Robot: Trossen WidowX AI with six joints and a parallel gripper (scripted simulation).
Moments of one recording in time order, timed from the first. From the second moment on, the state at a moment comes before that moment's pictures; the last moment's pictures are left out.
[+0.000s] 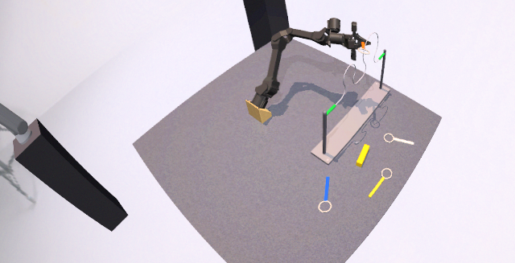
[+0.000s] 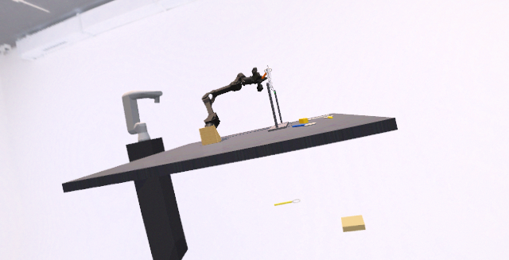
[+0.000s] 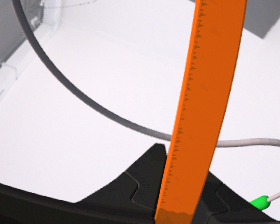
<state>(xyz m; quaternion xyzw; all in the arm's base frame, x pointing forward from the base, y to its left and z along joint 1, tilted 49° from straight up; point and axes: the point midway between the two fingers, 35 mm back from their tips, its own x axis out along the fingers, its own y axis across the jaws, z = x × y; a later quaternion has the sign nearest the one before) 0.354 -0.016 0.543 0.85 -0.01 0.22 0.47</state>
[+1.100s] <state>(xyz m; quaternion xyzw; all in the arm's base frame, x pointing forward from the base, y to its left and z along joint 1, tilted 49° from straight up) 0.351 -0.027 0.553 0.92 -0.07 0.25 0.29</state>
